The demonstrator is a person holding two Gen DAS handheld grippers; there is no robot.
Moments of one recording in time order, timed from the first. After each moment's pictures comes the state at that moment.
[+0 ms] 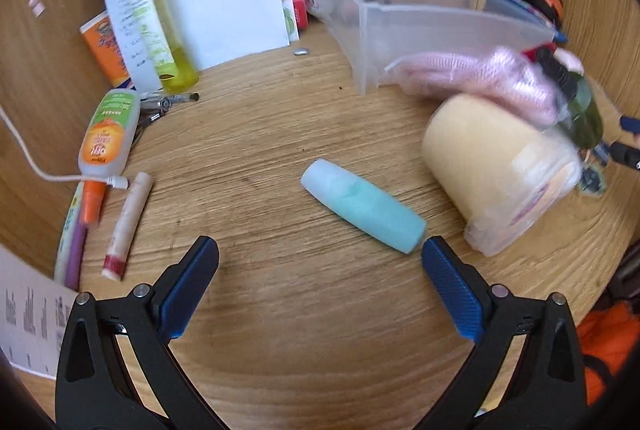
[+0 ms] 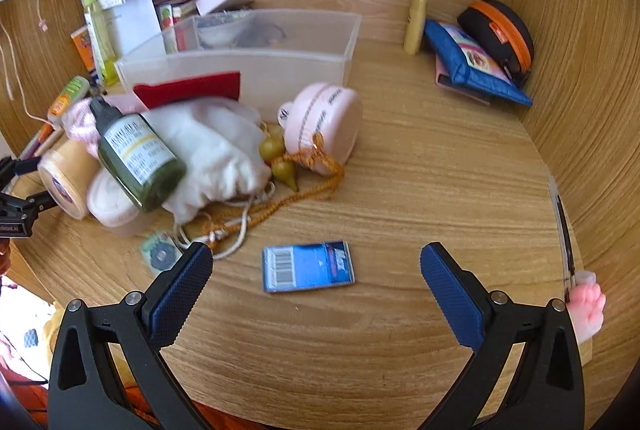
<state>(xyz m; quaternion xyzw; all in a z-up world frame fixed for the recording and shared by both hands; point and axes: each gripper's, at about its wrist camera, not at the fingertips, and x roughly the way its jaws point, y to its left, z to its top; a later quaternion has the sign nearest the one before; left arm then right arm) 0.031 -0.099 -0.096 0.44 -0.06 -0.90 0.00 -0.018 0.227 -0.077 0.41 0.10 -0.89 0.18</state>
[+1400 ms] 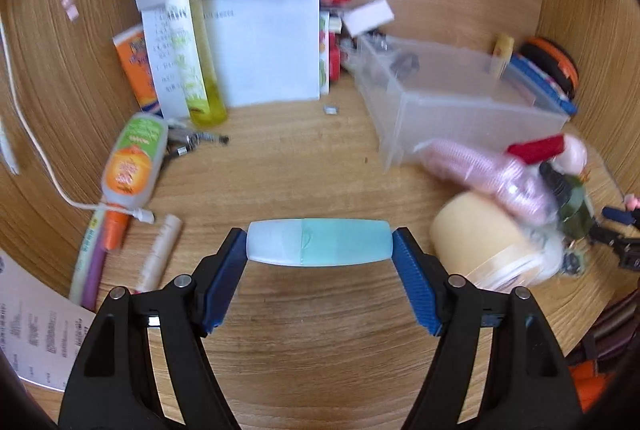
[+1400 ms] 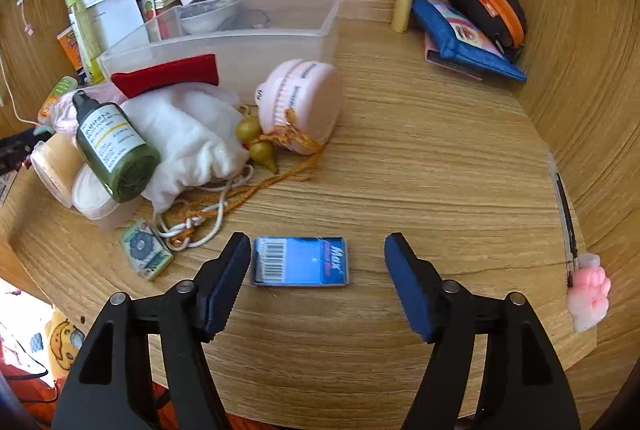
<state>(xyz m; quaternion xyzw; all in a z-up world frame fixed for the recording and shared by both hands) 0.020 -0.121 -0.053 0.39 0.02 -0.92 0.03 -0.018 0.229 -0.075 0.44 0.08 -0.88 0.17</state>
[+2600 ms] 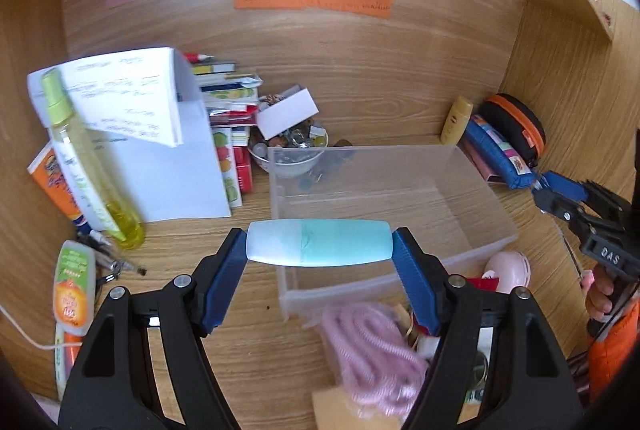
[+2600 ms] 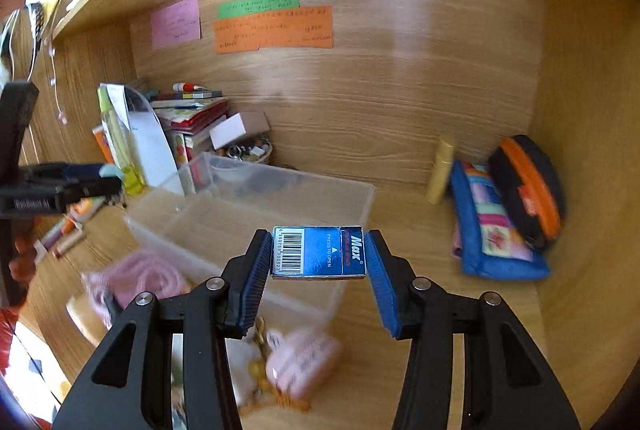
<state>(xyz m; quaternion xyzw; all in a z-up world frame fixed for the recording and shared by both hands) -0.089 -0.060 0.022 0.37 0.04 -0.93 -0.04 -0.111 0.197 0.021 0.29 0.07 -0.92 0.28</state>
